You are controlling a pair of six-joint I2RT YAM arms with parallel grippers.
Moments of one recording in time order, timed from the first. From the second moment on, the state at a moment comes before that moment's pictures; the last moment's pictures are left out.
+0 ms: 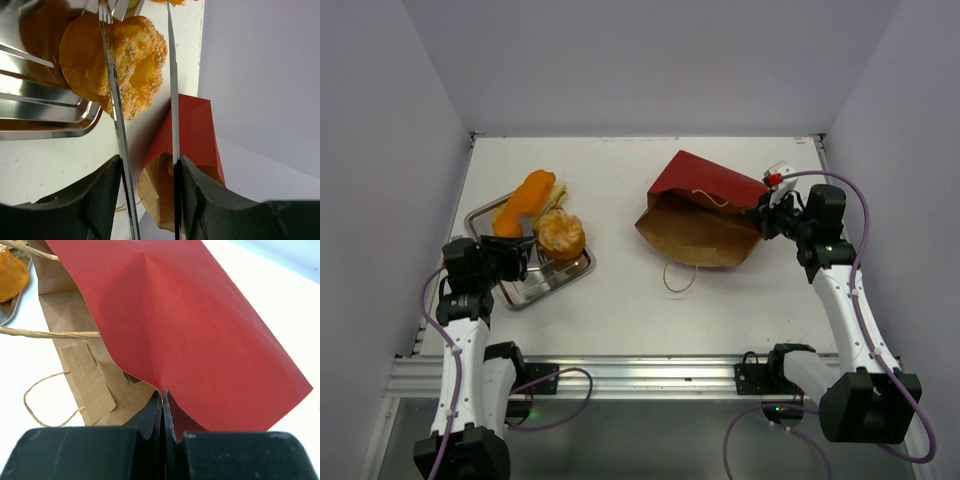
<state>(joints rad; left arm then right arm) 0.24 0.67 0.50 -0.42 0.39 -1.35 -0.04 1.03 0.85 -0.29 -0.57 -0.28</state>
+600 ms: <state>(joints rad) 0.23 0.67 0.62 -0.49 0.36 -1.30 -0.04 1.03 0.85 -0.29 -0.57 -0.28</state>
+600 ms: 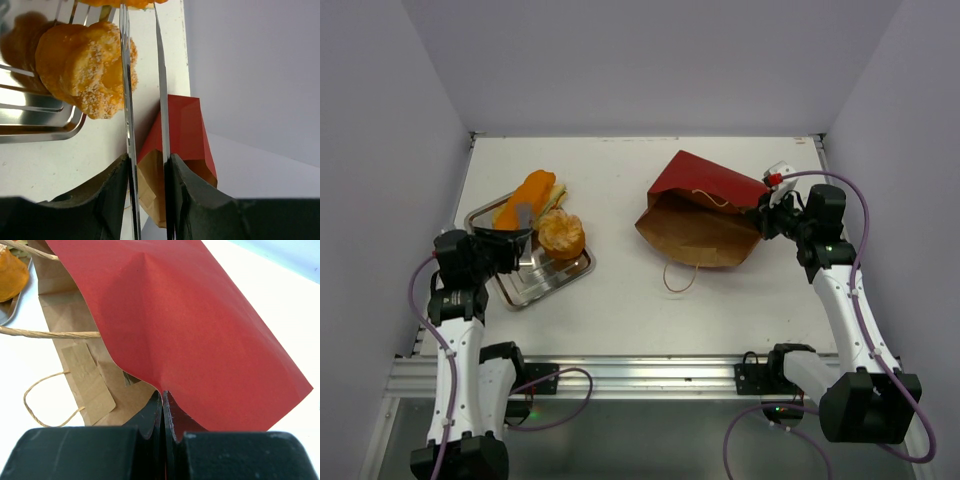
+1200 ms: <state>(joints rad) 0.04 0.80 0.64 -0.23 0.57 -1.01 -0.04 1.03 0.85 -0.29 -0.57 -0.28</state>
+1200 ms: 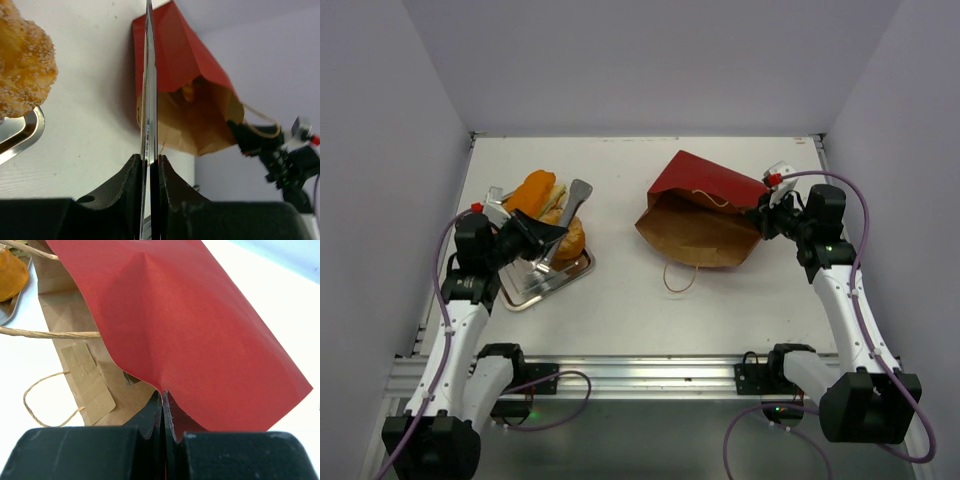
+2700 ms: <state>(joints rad) -0.25 0.34 0.47 -0.50 0.78 -0.63 0.15 1.19 0.85 -0.30 -0.63 -0.33</state>
